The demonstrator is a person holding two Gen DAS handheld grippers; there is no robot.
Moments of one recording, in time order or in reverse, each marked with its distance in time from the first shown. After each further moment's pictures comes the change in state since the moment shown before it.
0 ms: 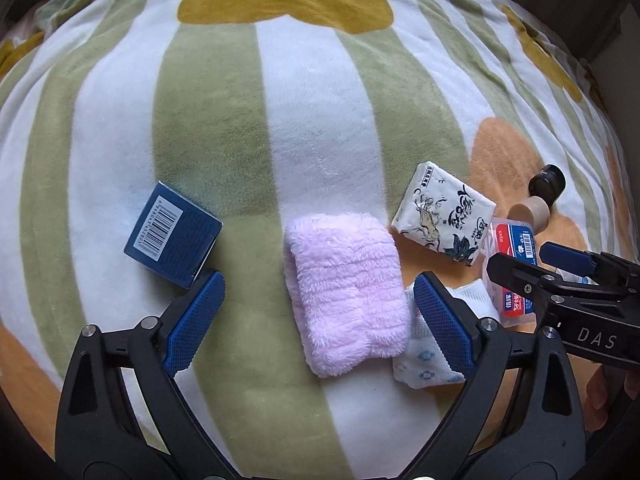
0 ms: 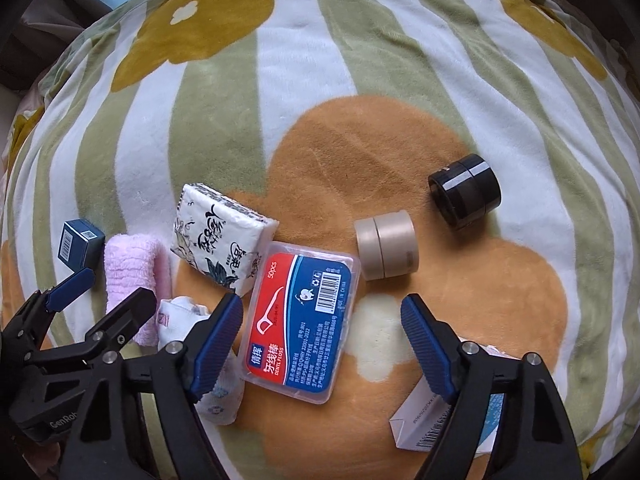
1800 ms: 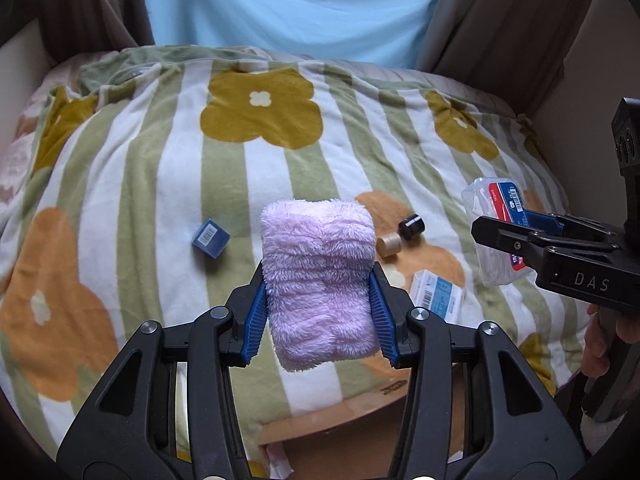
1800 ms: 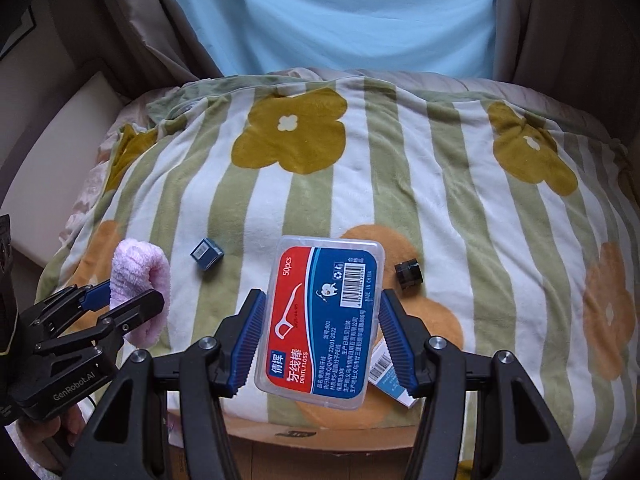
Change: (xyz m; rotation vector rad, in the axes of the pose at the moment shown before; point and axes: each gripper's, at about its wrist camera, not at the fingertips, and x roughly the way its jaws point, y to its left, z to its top) left arm -0.224 -0.050 -0.058 -0.010 -0.270 -0.070; right arm -0.200 0.005 -0.029 -0.241 -0.284 0.123
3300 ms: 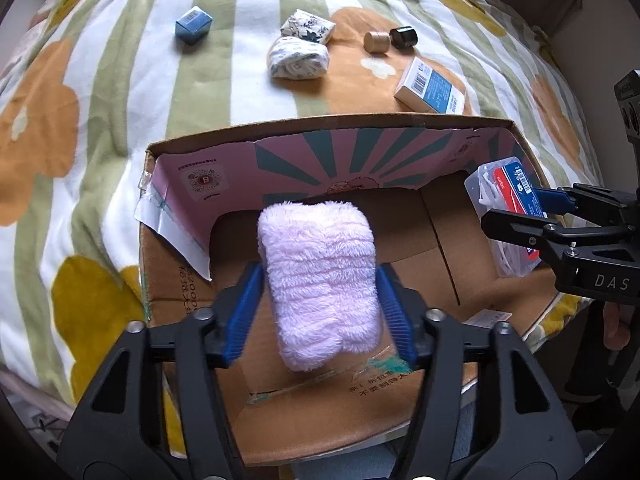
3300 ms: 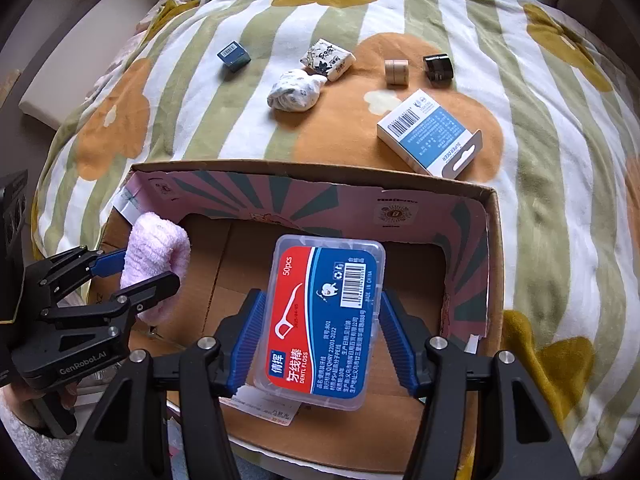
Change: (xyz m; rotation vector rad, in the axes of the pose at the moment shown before) left arm 0.027 -0.051 -0.213 -0.056 0.298 0.061; right arm 0.019 -0.025 -0.203 -0.109 0.295 0.093
